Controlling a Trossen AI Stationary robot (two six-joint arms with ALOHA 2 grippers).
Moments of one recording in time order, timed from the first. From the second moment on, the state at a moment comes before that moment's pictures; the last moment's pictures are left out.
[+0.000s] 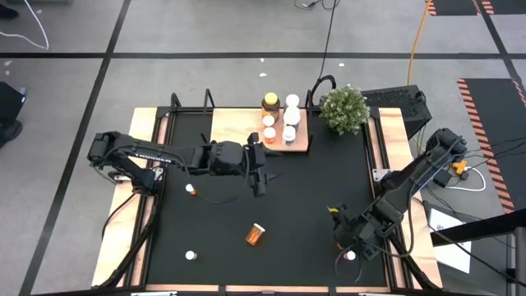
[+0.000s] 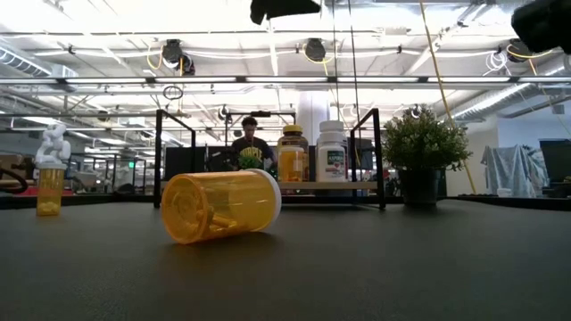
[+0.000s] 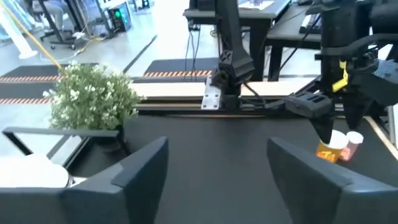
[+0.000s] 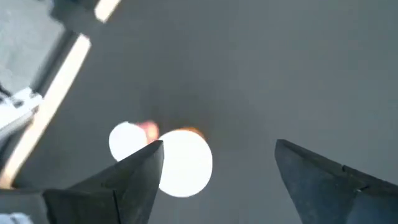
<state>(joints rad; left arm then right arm) -0.07 1.54 1.23 0.04 -0.19 0.04 0.76 1.33 0.95 -0.86 0.02 0.21</state>
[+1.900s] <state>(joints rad) 0.13 1.39 1.23 -0.65 0.05 0.18 0.15 1.56 1.28 -0.58 0.17 0.40</state>
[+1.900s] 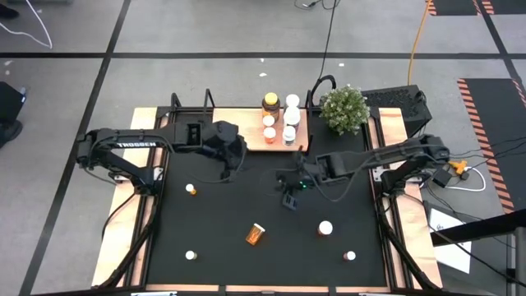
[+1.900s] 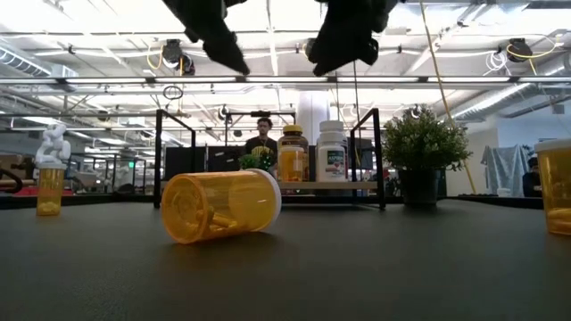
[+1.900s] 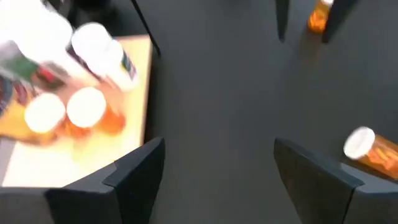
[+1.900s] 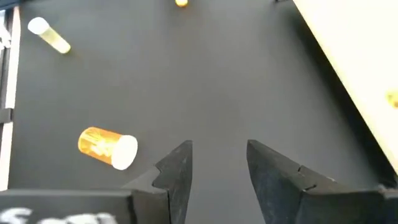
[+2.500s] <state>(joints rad) -0.06 1.52 1.23 -0.66 0.10 -0.71 0.10 1.49 1.27 -0.68 0.05 0.64</state>
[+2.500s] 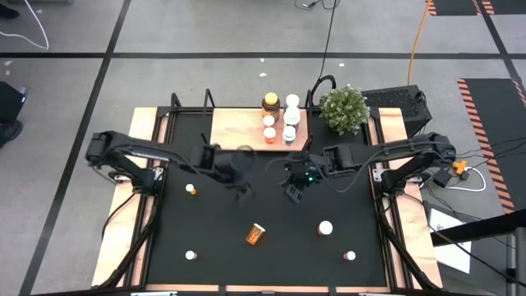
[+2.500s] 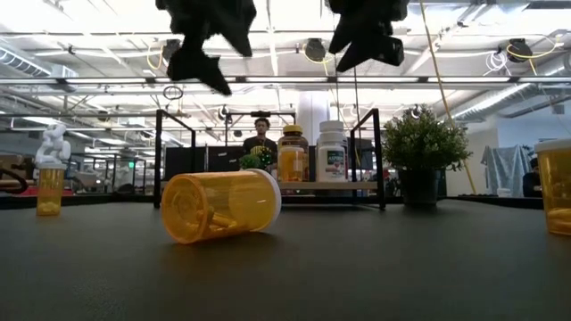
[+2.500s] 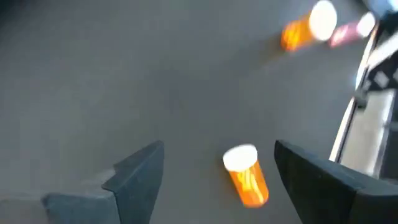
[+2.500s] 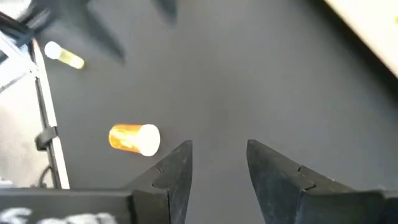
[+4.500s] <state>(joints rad) -0.18 1.77 1.23 -0.02 0.14 -0.31 0.73 1.11 0.59 -0.57 0.20 1.02</state>
